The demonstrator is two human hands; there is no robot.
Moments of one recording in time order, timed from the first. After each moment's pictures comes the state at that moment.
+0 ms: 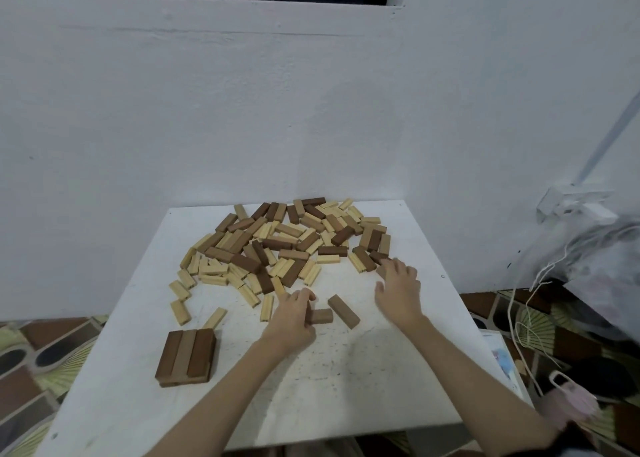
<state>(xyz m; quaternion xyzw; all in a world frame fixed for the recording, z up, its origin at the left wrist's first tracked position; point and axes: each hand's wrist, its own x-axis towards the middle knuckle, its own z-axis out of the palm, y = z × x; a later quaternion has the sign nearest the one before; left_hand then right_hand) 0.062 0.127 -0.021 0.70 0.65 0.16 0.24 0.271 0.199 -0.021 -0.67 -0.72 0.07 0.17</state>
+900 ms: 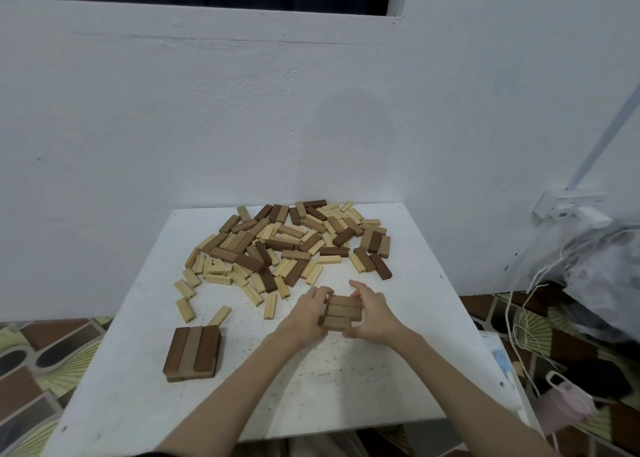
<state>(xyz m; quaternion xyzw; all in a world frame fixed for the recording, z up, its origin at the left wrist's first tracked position) 0.079 0.128 -0.011 0.73 0.61 0.16 0.26 0.246 0.158 -0.019 -0.55 -0.73 0.38 0.14</state>
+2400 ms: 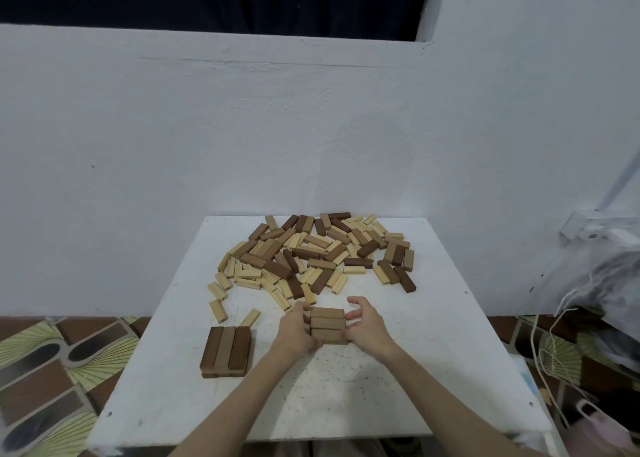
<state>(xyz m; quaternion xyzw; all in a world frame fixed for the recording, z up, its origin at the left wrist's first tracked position) 0.032 0.098 -0.011 0.55 0.73 0.24 0.34 0.184 0.147 -0.028 -0.60 -0.62 0.46 0.19</state>
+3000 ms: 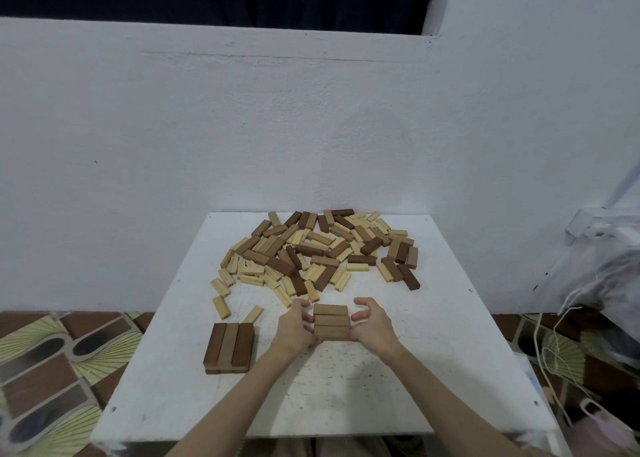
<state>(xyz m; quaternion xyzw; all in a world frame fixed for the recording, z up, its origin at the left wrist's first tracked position) 0.024 0.095 -0.018 0.51 0.71 0.29 0.38 0.187 0.140 -0.023 -0.63 -0.58 0.47 0.22</state>
